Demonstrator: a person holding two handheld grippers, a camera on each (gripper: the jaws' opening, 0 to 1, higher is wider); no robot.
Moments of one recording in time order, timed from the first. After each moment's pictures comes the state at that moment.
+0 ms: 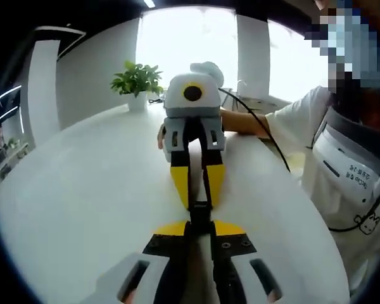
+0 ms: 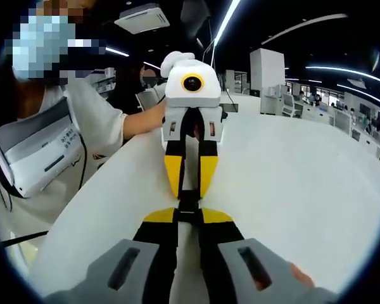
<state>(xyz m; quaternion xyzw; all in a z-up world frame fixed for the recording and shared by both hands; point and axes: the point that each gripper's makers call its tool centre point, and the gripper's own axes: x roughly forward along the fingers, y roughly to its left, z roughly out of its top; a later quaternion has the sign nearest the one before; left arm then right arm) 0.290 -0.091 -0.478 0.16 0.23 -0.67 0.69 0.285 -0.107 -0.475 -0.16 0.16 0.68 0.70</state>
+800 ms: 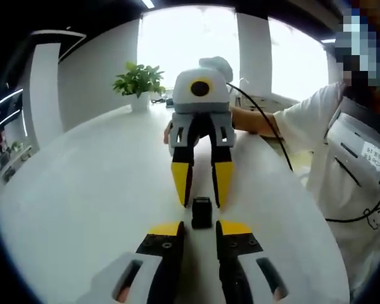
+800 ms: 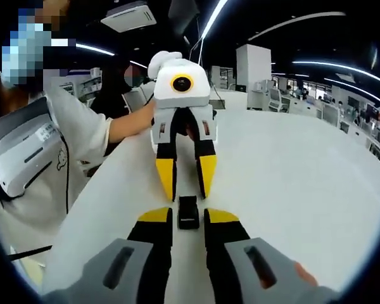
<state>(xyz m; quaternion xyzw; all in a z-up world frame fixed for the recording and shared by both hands) 0.282 -0.086 -0.480 0.18 0.22 -0.66 0.70 0.282 -0.108 -0.473 -0.16 0.18 0.63 0.74</state>
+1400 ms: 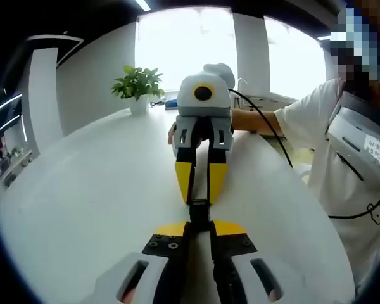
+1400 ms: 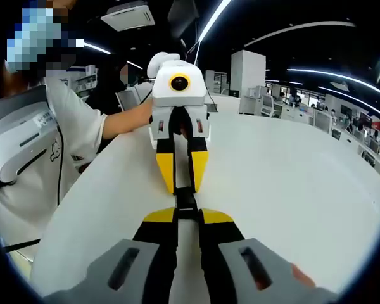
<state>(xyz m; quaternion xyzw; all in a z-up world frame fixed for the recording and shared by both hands) 0.285 -0.089 -0.481 0.18 0.21 -0.66 0.70 0.287 -0.116 -0.475 -0.17 0.15 0.62 0.75</state>
